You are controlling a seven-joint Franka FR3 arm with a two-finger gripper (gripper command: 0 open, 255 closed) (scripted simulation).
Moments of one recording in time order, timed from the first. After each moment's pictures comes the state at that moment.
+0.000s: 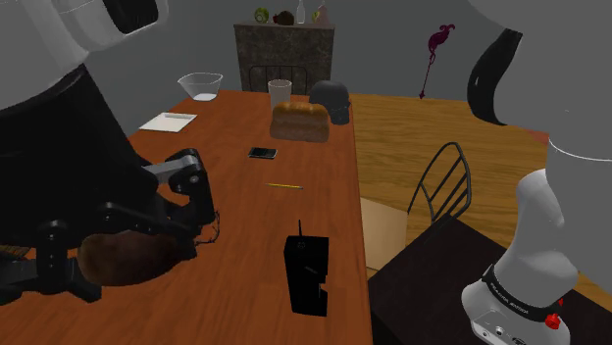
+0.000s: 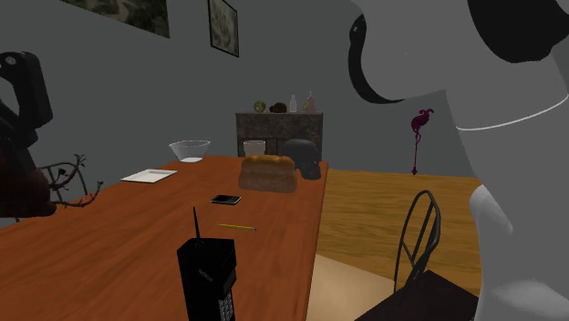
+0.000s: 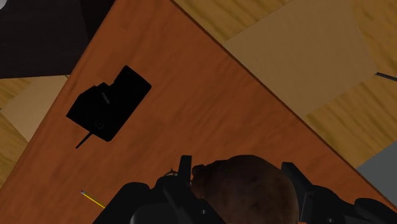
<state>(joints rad) 0.85 0.48 0.62 -1.00 -0.44 1.37 1.47</state>
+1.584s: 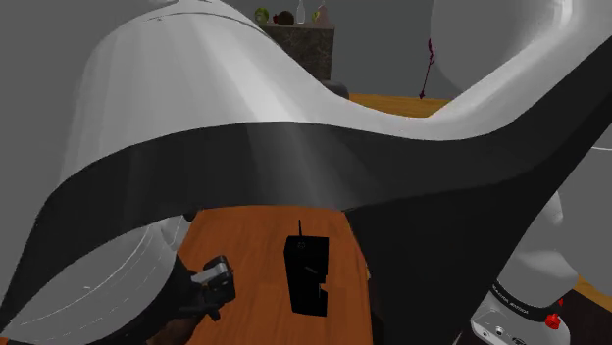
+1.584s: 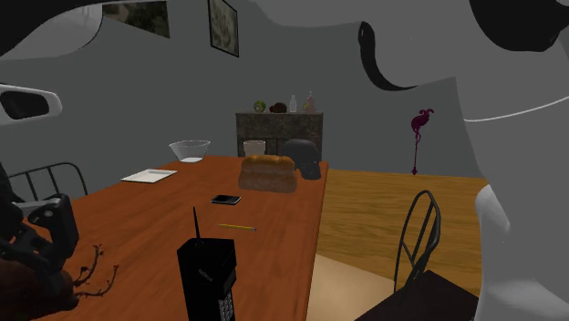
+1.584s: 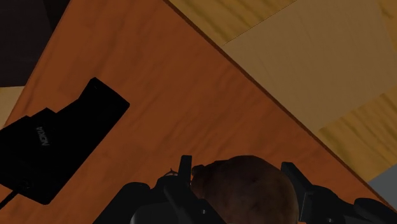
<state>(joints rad) 0.73 0.40 0.63 -1.46 -0.40 1.74 1.53</state>
